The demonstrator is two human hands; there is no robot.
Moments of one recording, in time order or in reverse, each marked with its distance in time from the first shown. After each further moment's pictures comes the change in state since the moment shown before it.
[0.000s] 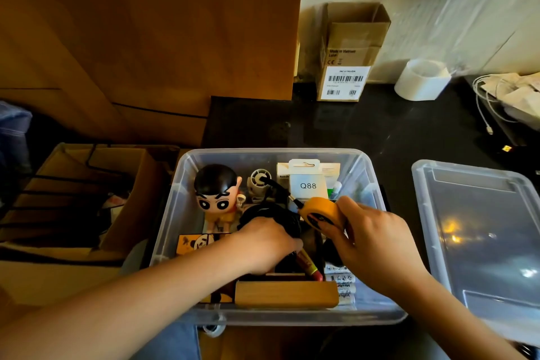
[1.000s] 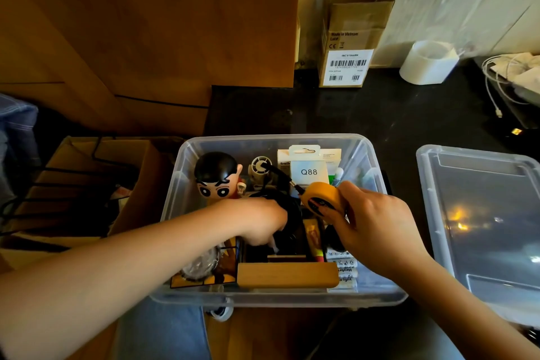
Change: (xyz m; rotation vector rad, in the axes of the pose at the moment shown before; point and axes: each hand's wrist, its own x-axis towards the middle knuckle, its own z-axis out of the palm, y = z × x) left_hand 0.006 -0.021 -0.004 -0.316 -0.231 -0.084; right_hand -0.001 0.002 0.002 0.028 -0.030 0.030
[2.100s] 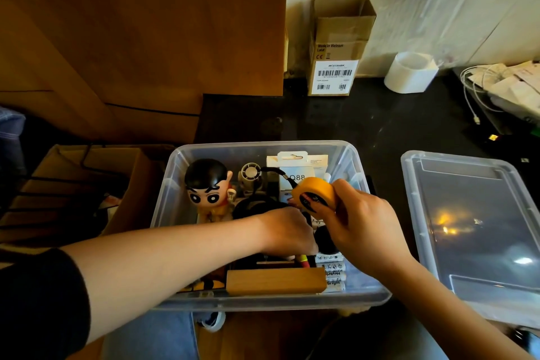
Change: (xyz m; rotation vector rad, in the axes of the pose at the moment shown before) left_hand 0.032 0.035 0.005 0.265 0.300 0.436; right_hand -0.001 0.002 -0.002 0.126 -0.006 0.102
